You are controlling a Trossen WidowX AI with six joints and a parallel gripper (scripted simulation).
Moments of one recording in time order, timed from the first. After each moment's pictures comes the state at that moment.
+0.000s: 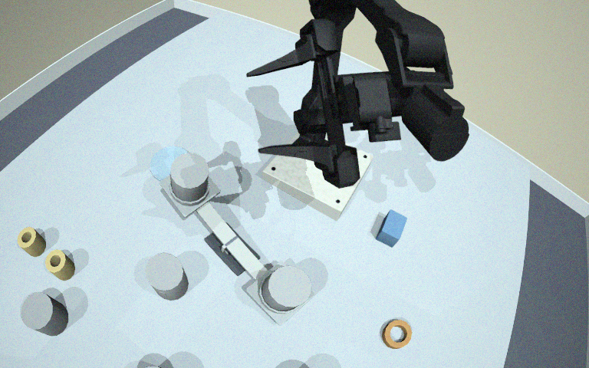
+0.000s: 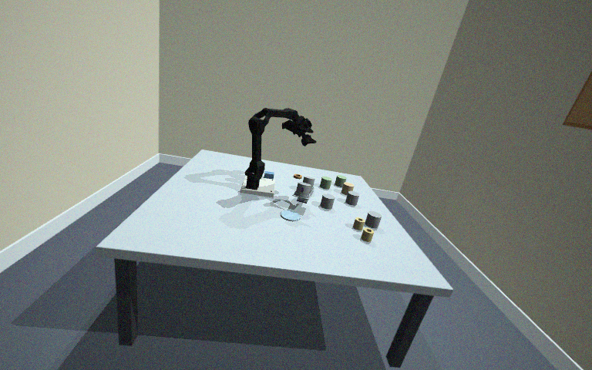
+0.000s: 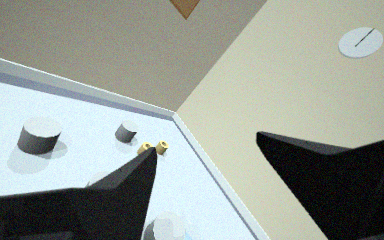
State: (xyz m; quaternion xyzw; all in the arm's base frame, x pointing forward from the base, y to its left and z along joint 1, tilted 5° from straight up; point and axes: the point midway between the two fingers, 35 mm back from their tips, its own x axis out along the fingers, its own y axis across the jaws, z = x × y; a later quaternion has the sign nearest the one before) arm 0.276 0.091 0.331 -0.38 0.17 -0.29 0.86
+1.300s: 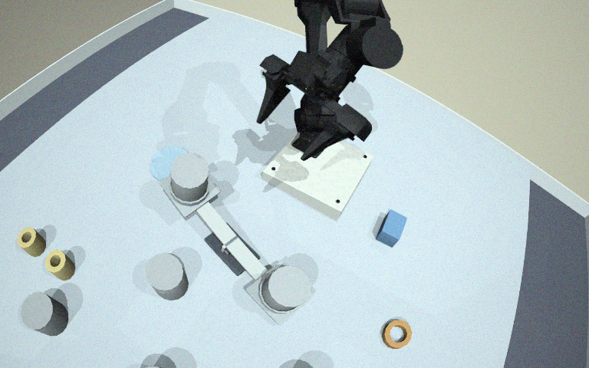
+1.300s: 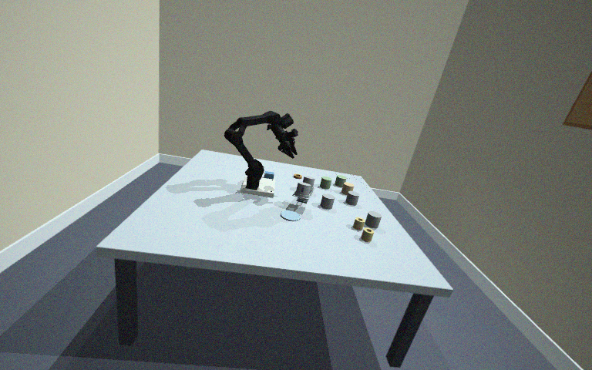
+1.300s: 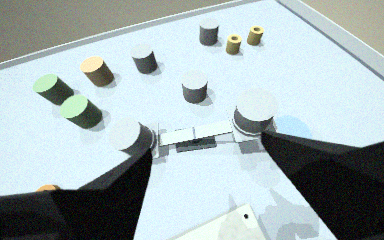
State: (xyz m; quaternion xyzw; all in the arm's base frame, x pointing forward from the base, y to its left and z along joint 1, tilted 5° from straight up) arm 0.192 0.058 0.232 -0.01 0.38 -0.09 0.92
